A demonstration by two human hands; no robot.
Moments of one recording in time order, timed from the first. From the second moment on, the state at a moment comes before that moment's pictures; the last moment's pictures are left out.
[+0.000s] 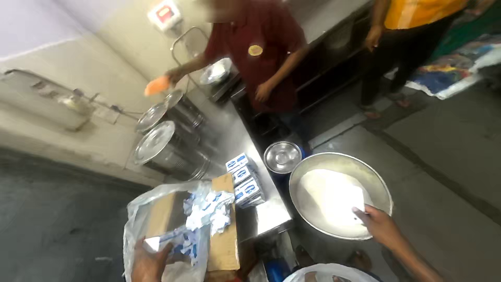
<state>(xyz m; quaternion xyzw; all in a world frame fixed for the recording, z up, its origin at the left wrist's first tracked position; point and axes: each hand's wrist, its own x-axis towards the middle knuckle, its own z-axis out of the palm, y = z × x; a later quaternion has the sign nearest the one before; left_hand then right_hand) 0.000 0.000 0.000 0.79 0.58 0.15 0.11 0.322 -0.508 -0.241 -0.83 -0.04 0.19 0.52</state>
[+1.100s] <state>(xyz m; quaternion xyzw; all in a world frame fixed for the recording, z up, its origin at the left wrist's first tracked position) 0.147 -0.313 -0.083 0.31 0.27 -0.08 0.91 0.173 -0.493 -0.096 -0.73 -0.11 0.16 0.65</state>
